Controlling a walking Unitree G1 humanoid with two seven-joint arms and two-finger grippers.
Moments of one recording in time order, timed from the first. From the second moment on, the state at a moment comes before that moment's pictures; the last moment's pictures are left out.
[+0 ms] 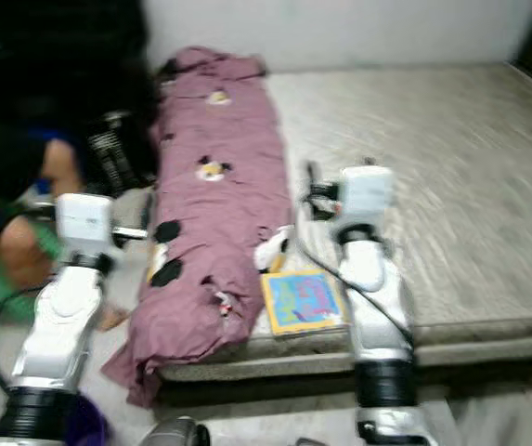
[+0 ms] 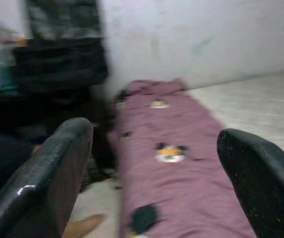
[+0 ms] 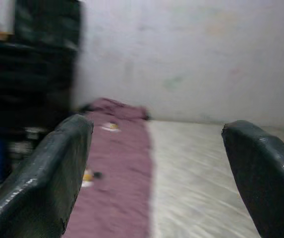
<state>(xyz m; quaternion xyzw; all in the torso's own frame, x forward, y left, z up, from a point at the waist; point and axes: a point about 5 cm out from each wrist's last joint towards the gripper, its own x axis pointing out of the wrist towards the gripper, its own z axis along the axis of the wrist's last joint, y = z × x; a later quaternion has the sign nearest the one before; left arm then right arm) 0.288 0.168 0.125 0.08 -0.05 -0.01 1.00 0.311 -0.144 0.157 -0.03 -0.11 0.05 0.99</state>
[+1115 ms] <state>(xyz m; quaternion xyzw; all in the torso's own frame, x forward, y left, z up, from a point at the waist) 0.289 0.162 0.122 0.07 -0.04 -0.02 1.00 0.314 -0.147 0.156 -0.05 -0.10 0.05 0.99</state>
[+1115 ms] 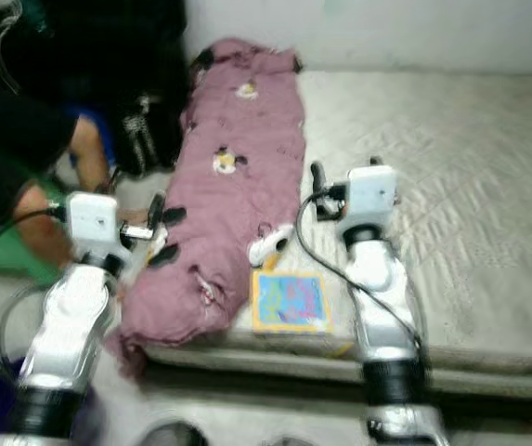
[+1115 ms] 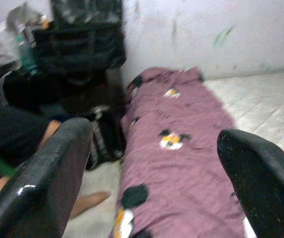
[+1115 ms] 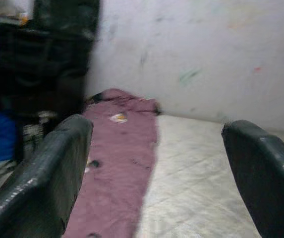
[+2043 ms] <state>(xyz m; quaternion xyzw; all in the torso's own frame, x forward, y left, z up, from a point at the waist) 0.287 0.160 0.122 0.05 -0.05 -0.04 1.00 0.315 -0.147 0.159 -0.05 -0.11 0.05 0.99</state>
